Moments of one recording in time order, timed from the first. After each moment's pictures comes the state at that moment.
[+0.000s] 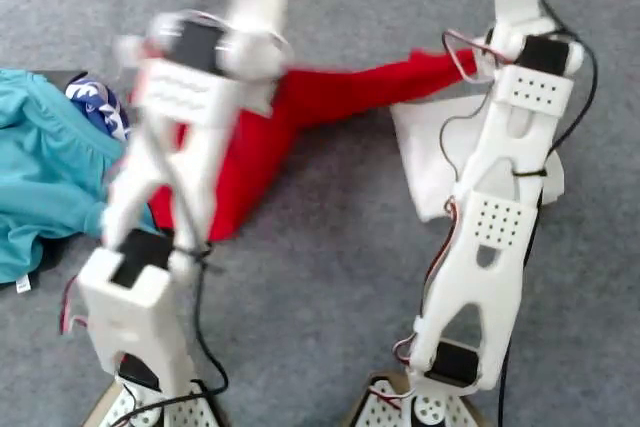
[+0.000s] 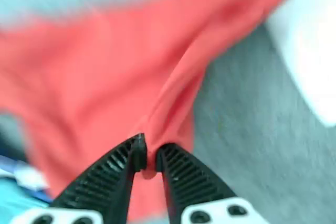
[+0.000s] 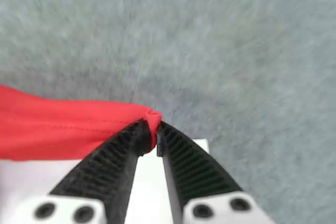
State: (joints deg) left arm 12.0 15.9 -53.2 99.9 -7.1; right arm 15.7 61.5 -93.3 86.2 26.7
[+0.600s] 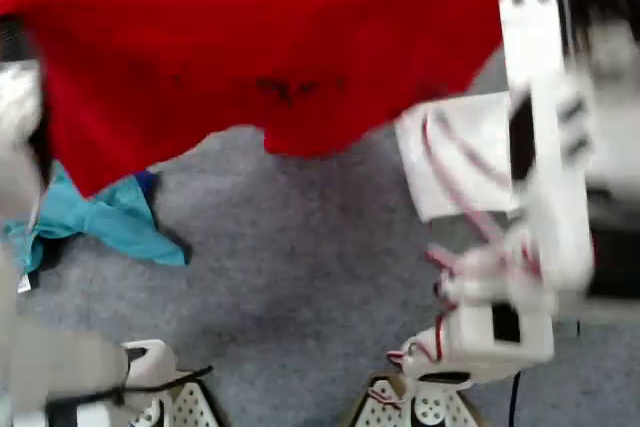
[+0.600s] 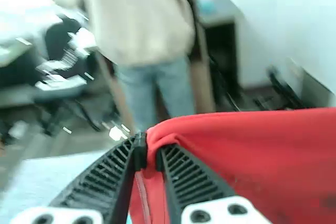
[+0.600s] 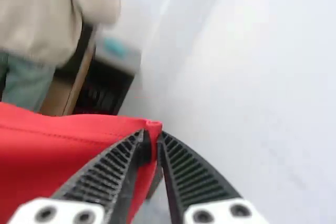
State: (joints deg) left arm -13.8 -22.2 -68.5 100.5 -13.2; right arm 4.9 1.9 -93.6 93.1 22.9
